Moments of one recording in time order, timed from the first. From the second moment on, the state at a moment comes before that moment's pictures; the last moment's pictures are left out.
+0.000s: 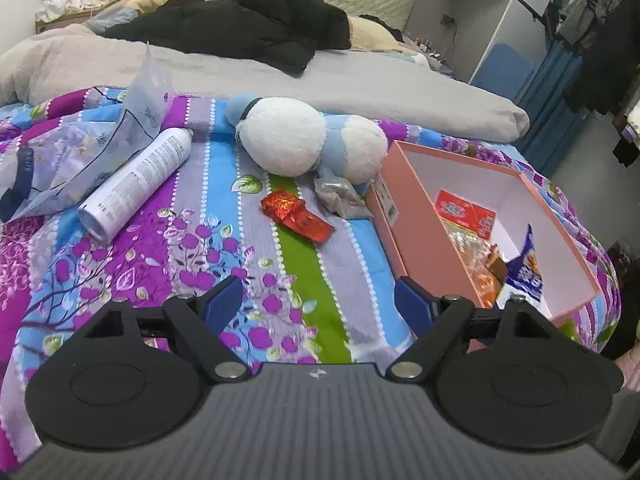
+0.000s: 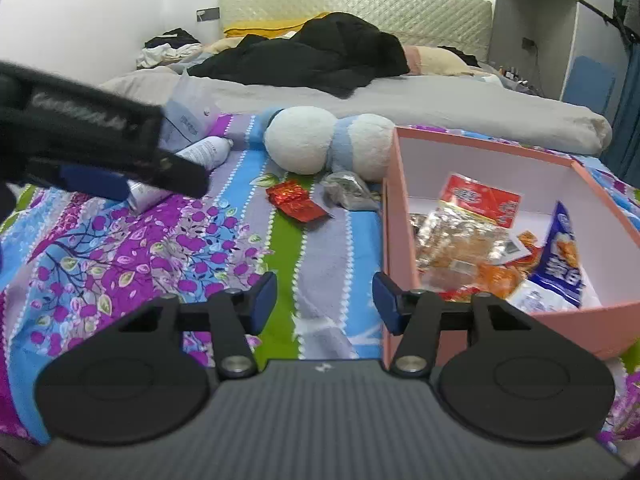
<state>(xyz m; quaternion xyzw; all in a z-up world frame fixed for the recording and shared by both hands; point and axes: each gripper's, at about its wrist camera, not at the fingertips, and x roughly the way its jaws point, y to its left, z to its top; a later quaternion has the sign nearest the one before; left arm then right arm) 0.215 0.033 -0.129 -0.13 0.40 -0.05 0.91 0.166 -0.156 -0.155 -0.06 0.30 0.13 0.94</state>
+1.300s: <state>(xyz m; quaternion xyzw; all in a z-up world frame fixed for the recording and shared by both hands) 0.449 0.104 -0.299 -0.38 0.46 -0.08 0.80 0.368 -0.070 -0.253 -0.15 0.23 0.06 0.96</state>
